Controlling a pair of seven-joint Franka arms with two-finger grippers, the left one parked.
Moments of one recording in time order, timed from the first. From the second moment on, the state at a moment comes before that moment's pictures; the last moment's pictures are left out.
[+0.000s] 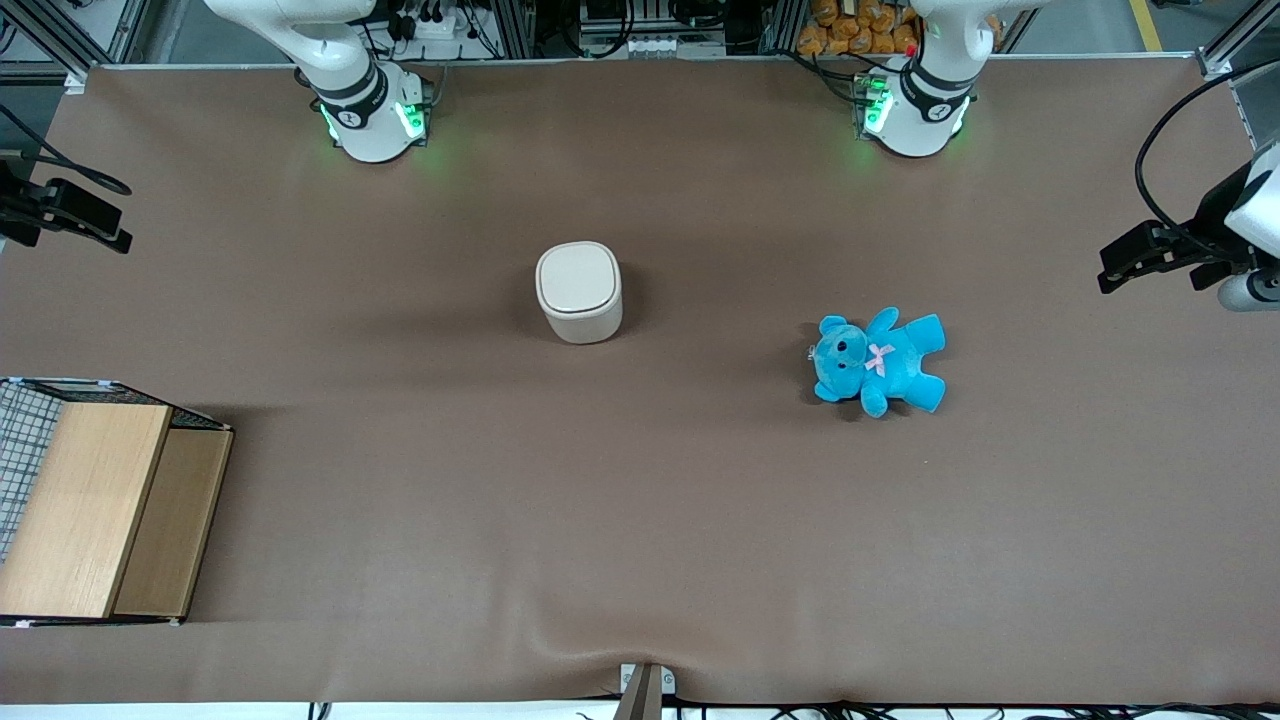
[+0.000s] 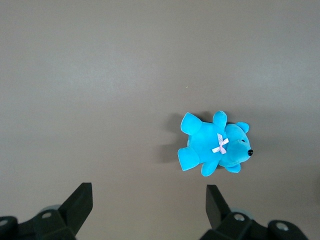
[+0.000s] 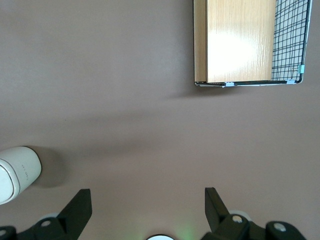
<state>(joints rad) 0.01 0.00 -0.05 -1.48 -0.02 1.42 0.03</state>
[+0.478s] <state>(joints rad) 0.01 0.00 -0.05 -1.48 -0.02 1.42 0.03</state>
